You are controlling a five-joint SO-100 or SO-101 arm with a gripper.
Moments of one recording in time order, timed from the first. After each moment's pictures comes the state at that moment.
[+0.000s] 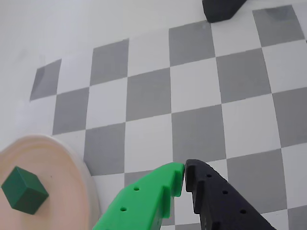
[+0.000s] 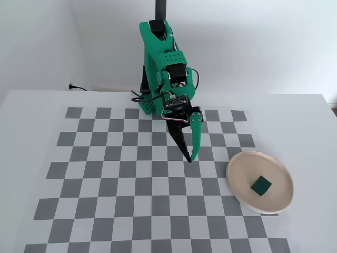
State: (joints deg) arm -18.4 143.8 151.1 25.6 -58.5
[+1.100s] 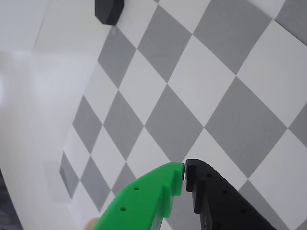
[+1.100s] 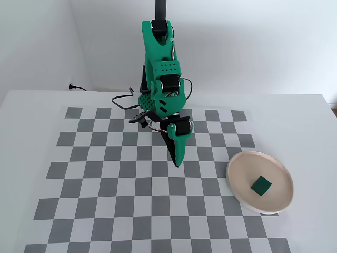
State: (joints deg) arm -12.0 143.2 161.3 17.3 -15.9
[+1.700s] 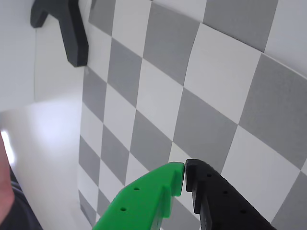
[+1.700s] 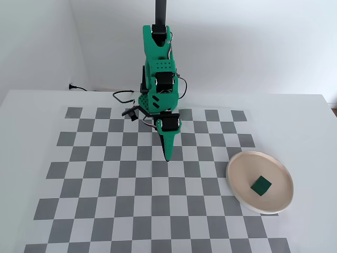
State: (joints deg) arm -6.6 161.5 172.7 24.4 -4.7
